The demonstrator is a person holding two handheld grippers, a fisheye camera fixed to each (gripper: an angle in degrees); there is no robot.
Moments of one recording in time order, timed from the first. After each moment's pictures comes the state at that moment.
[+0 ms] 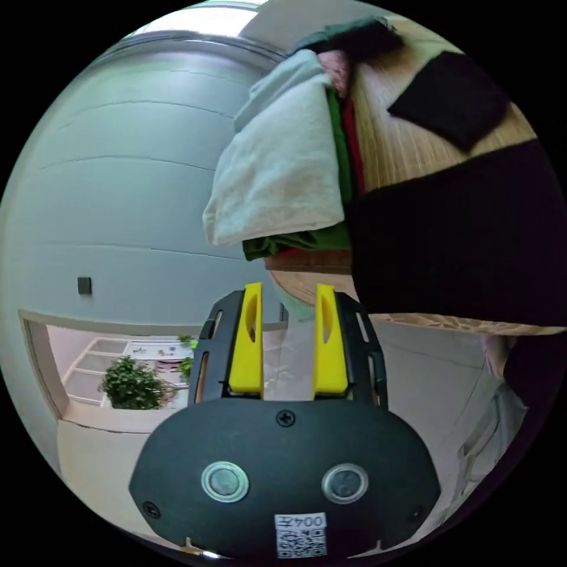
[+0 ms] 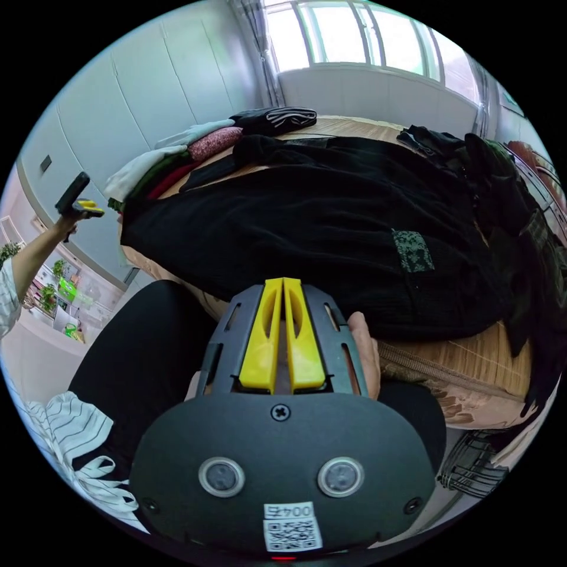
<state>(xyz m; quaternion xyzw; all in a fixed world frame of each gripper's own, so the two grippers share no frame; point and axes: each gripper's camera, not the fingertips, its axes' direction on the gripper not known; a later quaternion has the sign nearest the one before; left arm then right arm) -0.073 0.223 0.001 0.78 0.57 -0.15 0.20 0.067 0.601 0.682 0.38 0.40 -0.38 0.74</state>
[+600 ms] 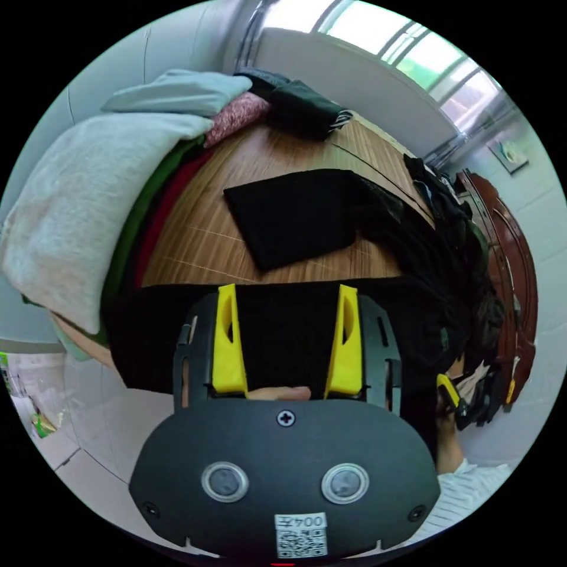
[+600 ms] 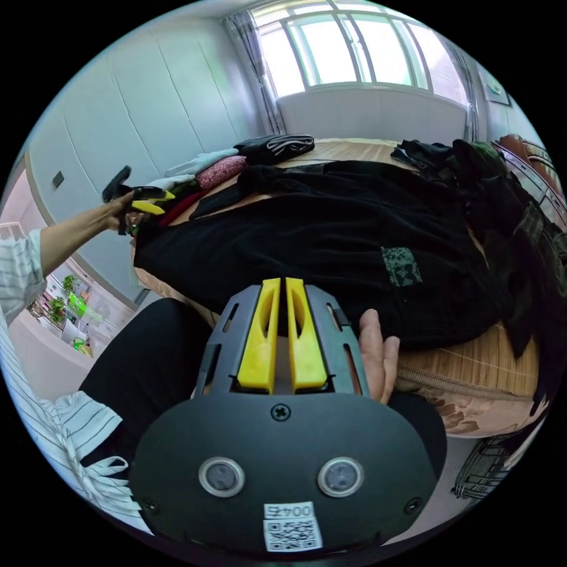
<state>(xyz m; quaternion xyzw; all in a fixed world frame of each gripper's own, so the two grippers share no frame) -0.281 0.251 0.071 0.68 0.65 0.25 -0.20 0.105 0.610 0.630 0.42 0.35 -0.40 0.73</state>
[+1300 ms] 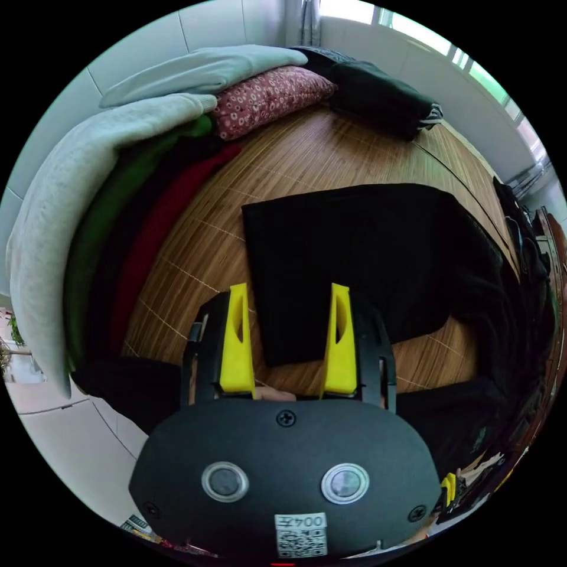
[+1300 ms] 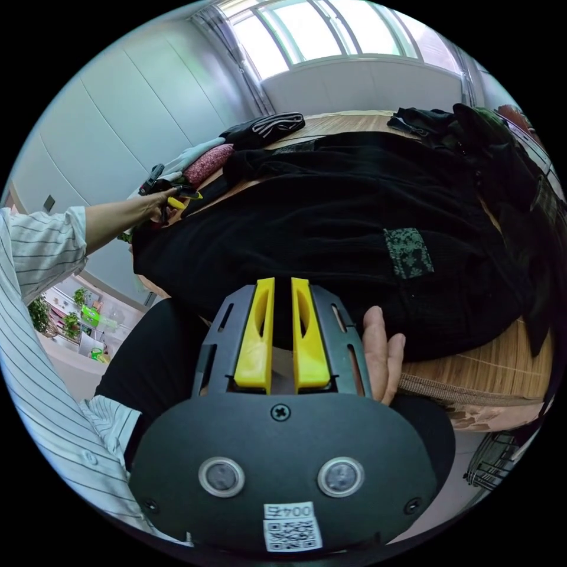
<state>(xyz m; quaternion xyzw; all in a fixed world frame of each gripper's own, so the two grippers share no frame) -0.495 0.340 -0.097 0.65 0.74 0.17 -0.07 0.144 0.531 0.567 0.39 0.33 -0.36 0.78</state>
